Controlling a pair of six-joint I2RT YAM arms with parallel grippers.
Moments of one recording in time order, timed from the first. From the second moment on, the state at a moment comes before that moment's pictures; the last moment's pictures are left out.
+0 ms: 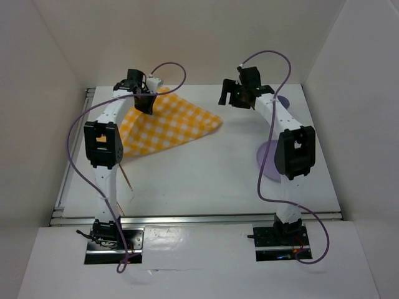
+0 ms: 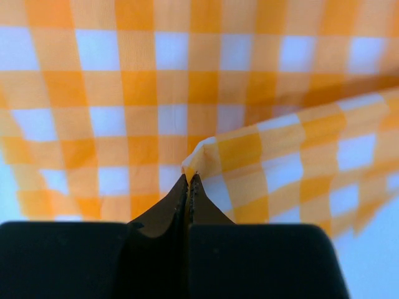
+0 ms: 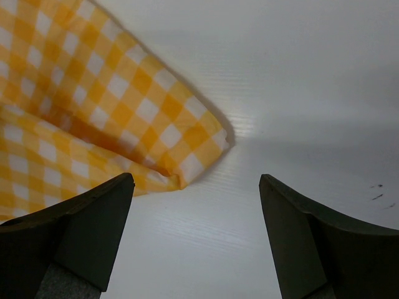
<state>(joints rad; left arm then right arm) -0.07 2.34 2.11 -0.76 0.22 0.33 0.24 2.03 1.83 -0.50 -0.11 0.33</state>
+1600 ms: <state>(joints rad) -0.23 1.64 2.09 -1.05 0.22 0.56 0.33 1.88 1.67 -0.42 -0.13 0.58</state>
